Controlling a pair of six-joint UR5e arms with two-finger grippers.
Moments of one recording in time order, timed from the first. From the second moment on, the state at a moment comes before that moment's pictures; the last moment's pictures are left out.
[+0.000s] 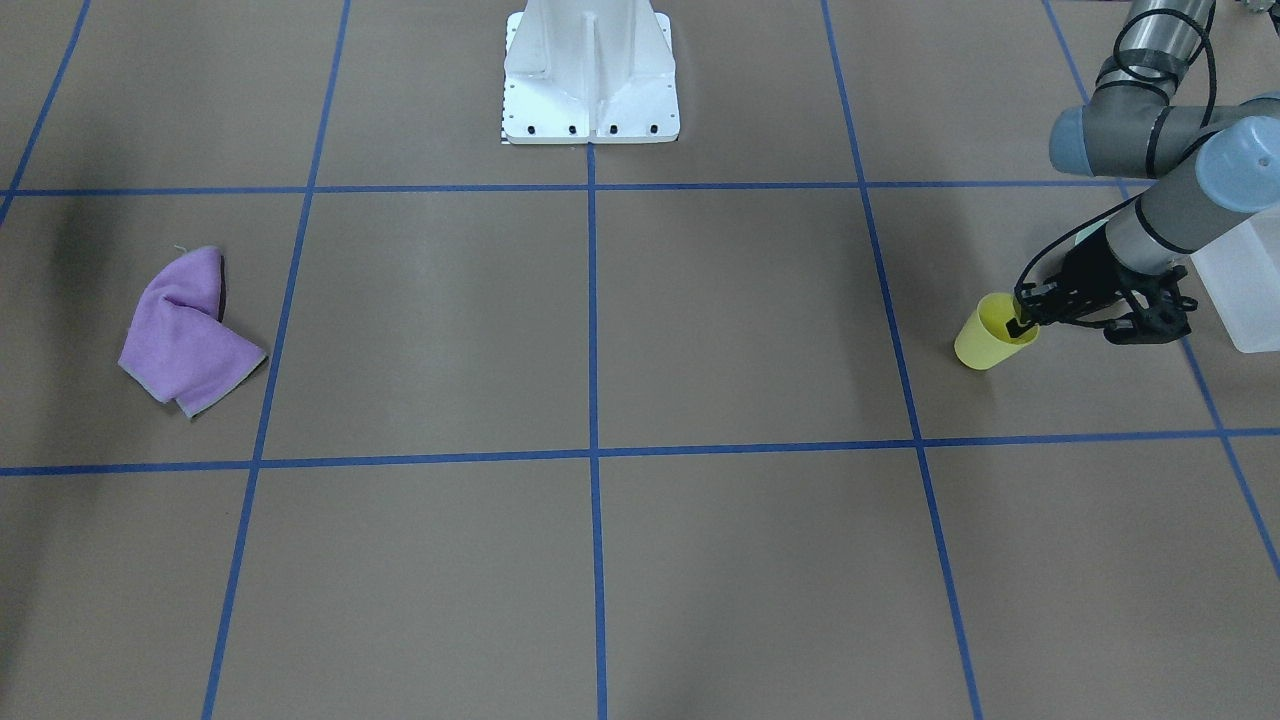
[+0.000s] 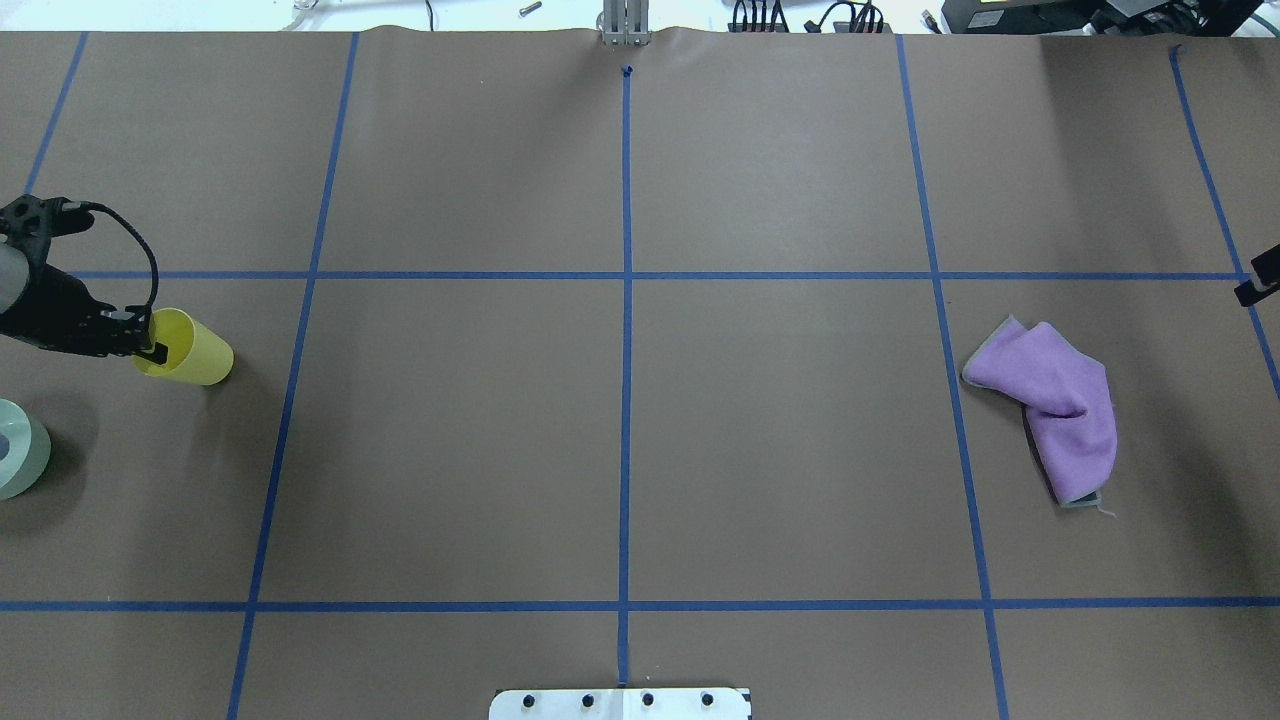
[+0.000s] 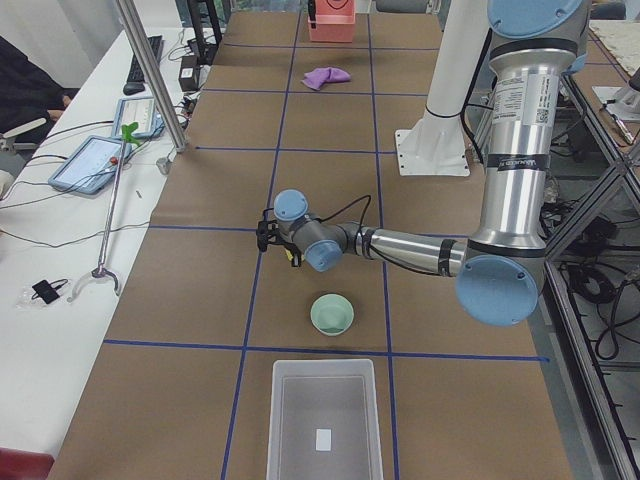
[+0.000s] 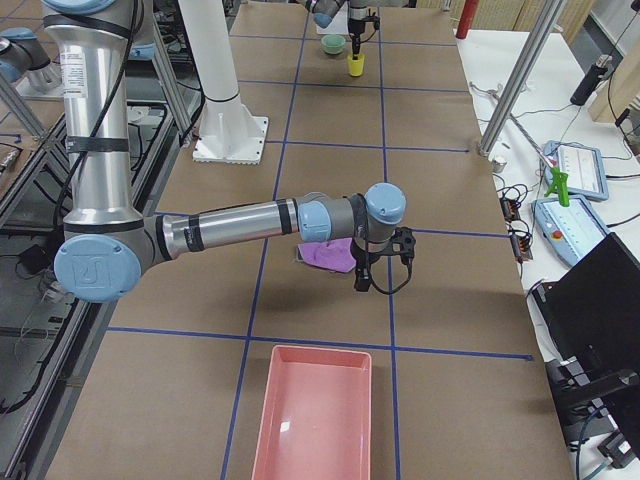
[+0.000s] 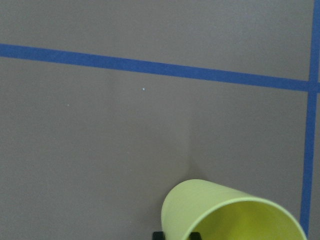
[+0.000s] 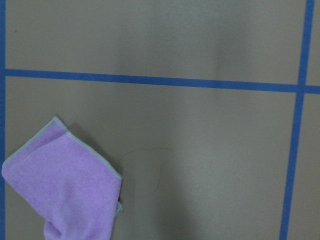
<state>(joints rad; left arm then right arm) -0.99 -1.61 -1.59 -2.23 -2.34 -0.97 1.32 -1.56 1.77 -1.61 2.42 0.21</state>
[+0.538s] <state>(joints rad) -1.15 -1.62 -1.62 -2.20 -2.53 -0.98 1.15 -1.56 1.77 -1.46 2.41 0.32</state>
